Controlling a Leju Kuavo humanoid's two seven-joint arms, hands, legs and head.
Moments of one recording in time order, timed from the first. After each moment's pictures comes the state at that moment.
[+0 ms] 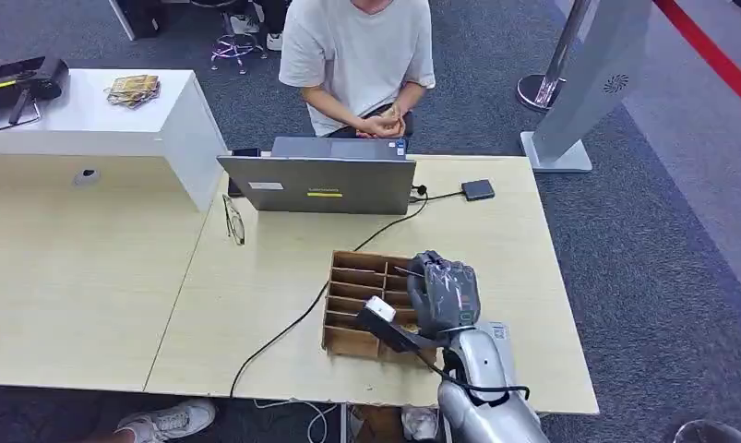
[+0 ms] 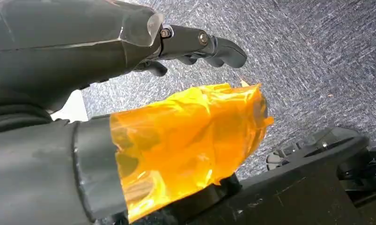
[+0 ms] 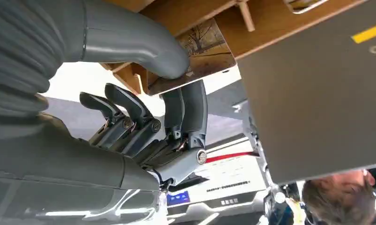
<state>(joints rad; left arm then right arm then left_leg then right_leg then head) -0.10 -0.24 0.82 -0.18 -1.36 0.16 0.12 -0.26 0.05 0.35 -1.09 1.19 -0.48 -0.05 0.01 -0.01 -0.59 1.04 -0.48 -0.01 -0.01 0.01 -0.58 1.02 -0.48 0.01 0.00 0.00</state>
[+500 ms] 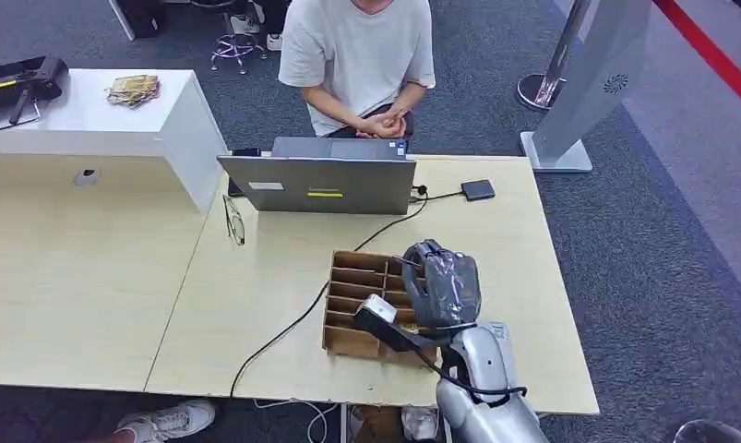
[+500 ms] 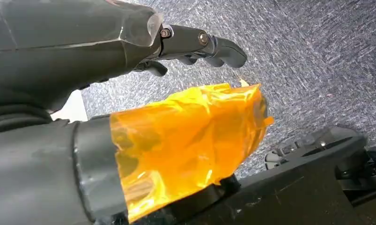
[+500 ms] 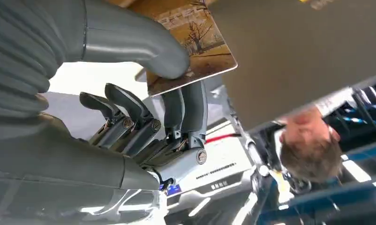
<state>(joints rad) -0.10 -0.24 0.82 -0.18 -1.35 0.16 0.11 -0.24 0.06 0.36 -1.20 1.15 -0.51 -0.11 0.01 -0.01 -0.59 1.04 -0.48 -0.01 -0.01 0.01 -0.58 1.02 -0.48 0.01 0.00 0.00</state>
